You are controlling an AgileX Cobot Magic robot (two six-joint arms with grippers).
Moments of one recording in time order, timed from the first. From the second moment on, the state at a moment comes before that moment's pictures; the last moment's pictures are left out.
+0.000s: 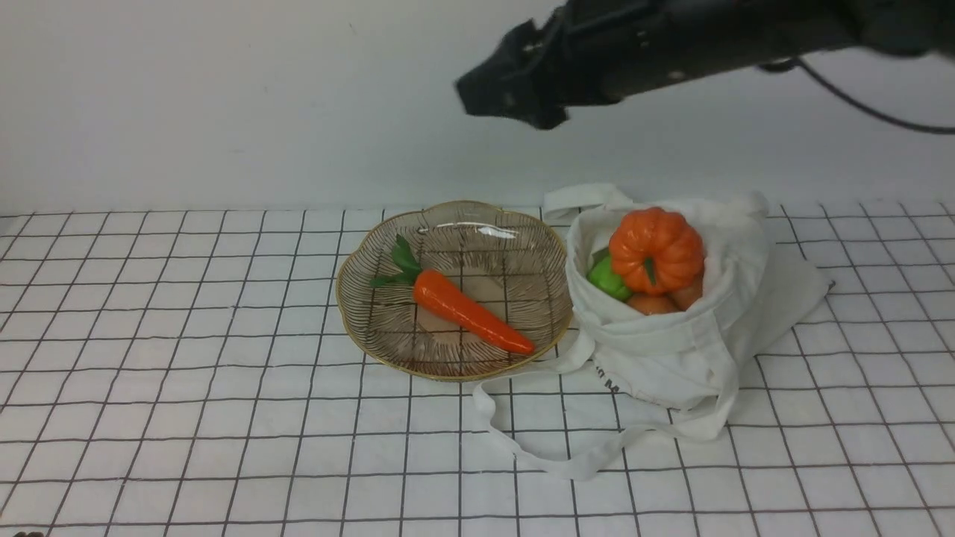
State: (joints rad) right arm 0.43 1.64 -1.63 0.63 0.90 -0.66; left arm 0.01 -0.01 0.03 0.03 0.38 0.04
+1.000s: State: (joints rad) right arm 0.38 0.48 -0.41 0.37 0.36 -0.25; left arm 0.01 -0.01 0.03 0.03 0.38 0.04
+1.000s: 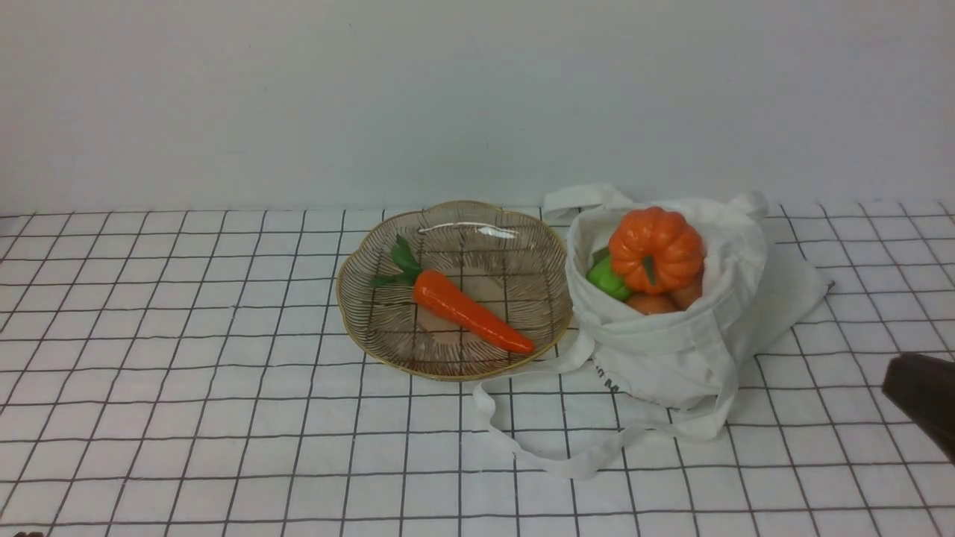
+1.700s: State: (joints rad) right arm 0.38 0.41 -0.37 0.33 0.41 -0.22; left arm 0.01 -0.01 0.03 0.03 0.38 0.04
